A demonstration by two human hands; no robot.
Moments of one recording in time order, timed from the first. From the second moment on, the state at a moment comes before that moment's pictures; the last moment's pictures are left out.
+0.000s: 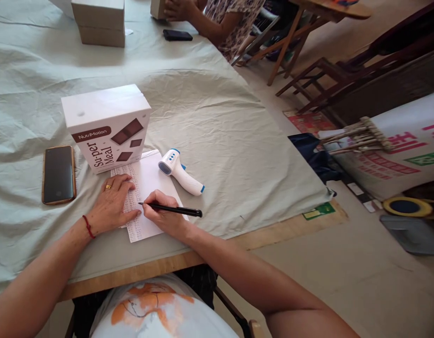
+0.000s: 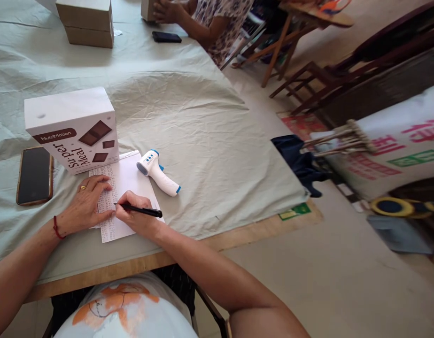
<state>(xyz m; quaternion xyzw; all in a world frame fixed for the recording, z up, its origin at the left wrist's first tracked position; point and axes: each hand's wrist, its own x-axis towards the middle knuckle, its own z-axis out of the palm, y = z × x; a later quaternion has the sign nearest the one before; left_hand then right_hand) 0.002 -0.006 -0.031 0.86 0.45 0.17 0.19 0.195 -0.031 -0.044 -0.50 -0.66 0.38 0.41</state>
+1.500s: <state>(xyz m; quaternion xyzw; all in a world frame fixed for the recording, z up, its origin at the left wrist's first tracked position) 0.003 -0.005 -0.025 0.85 0.46 0.16 0.20 0.196 -0.031 -0.038 -0.52 -0.71 0.33 0.36</state>
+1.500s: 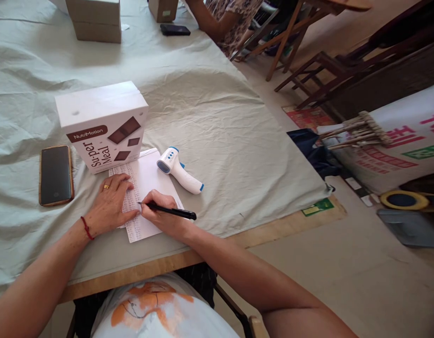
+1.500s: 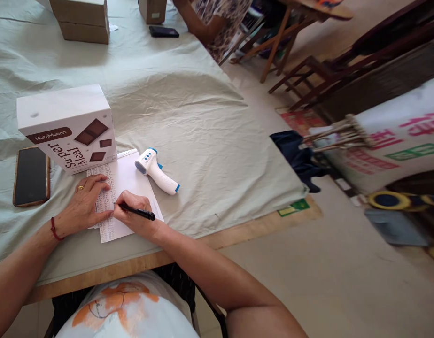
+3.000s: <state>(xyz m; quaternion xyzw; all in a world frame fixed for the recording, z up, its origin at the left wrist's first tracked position) 0.003 -0.006 -0.028 0.86 0.46 0.17 0.18 0.200 -0.029 -0.037 -0.50 -0.70 0.34 0.38</state>
